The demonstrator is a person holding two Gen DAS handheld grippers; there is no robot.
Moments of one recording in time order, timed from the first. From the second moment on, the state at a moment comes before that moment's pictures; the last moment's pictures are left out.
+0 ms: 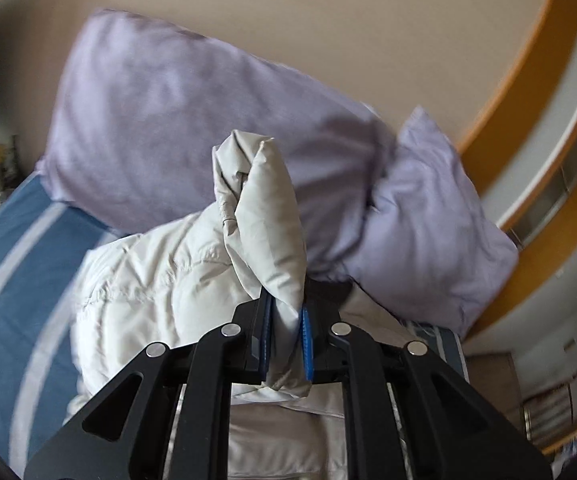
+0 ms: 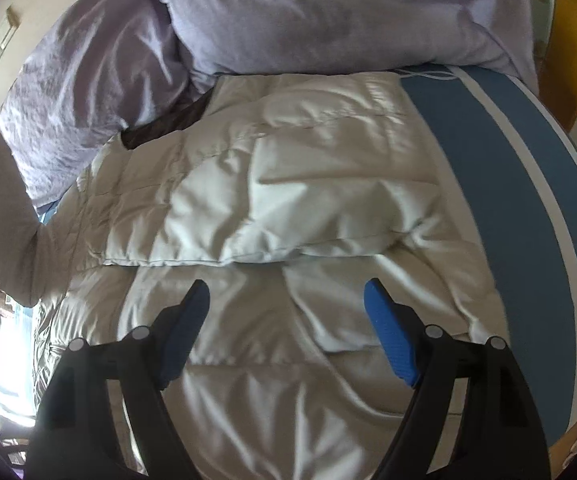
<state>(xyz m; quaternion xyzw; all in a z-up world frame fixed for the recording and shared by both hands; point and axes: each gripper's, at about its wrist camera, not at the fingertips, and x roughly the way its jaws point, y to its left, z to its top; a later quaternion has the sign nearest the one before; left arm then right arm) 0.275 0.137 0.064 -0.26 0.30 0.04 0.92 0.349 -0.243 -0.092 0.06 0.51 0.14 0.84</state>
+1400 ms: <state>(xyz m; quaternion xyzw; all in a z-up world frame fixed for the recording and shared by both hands) 0.333 0.030 -0.049 -0.16 0.45 0.02 0.88 0.350 -0.263 -0.104 0.07 0.52 0.13 0.84</state>
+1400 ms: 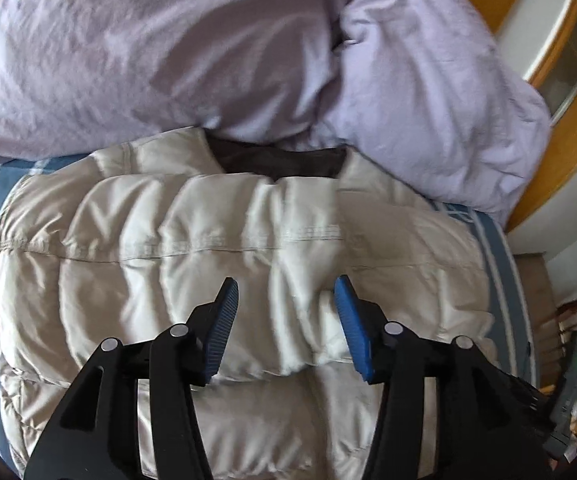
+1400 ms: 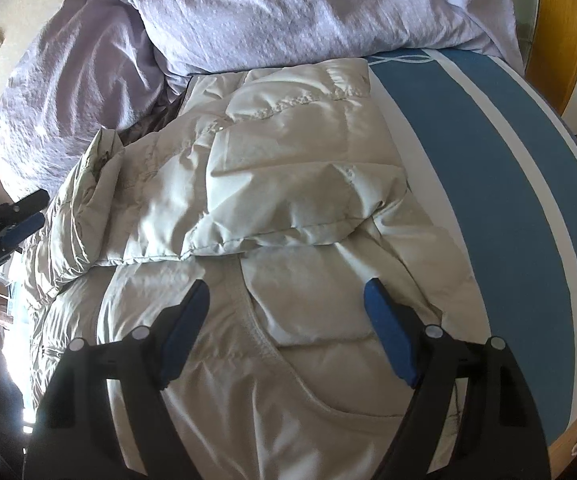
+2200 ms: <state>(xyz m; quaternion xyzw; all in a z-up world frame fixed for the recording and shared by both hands) 0.359 0.016 -0.114 -0.09 0.49 0.07 0.87 0.349 -0.252 -0.114 0.03 0.52 0.12 0.85</state>
